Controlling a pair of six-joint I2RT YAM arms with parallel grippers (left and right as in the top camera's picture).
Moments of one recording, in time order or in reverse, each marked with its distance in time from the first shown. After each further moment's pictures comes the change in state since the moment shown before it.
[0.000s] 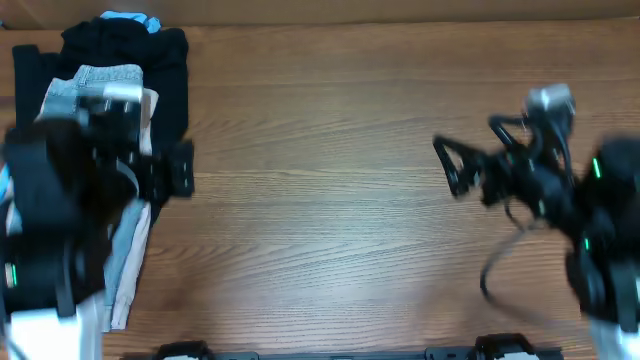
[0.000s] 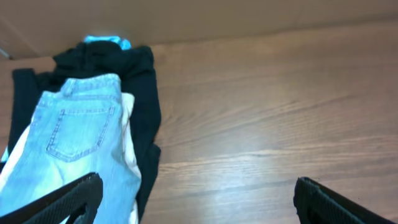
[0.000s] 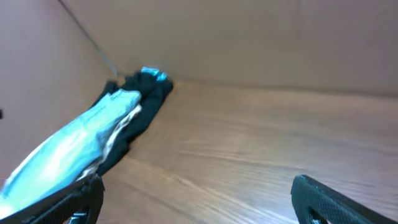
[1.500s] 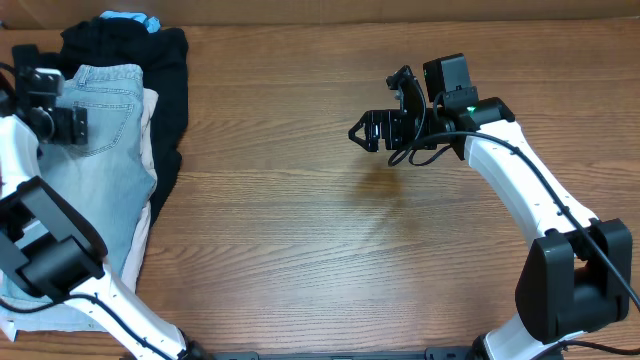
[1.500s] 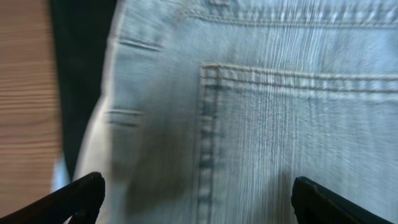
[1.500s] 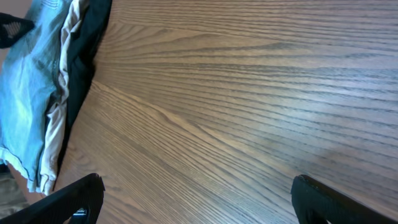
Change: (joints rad) left arm 0.529 1.078 0.222 0.531 -0.009 0.459; right arm 0.153 0.765 0.048 0.097 -0.062 0.053
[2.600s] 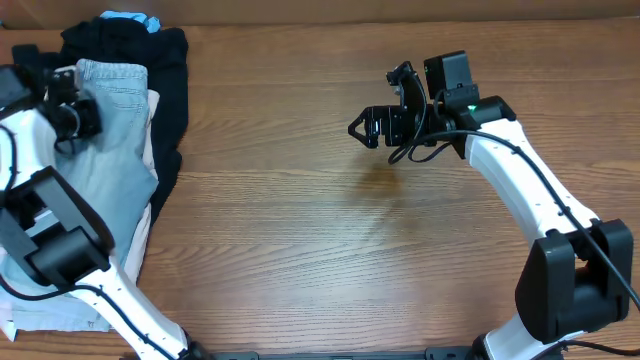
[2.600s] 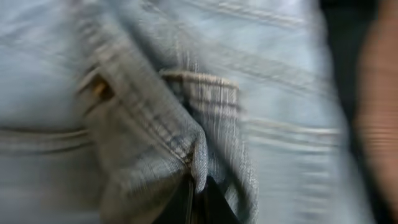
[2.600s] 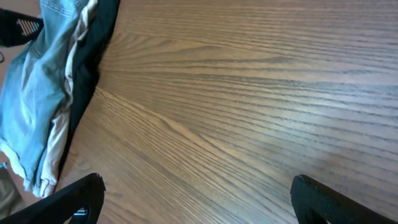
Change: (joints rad) left arm -0.090 0.001 0.008 -0.069 0.207 -0.328; right arm -0.004 -0.001 0.032 -0.002 -0.006 0.001
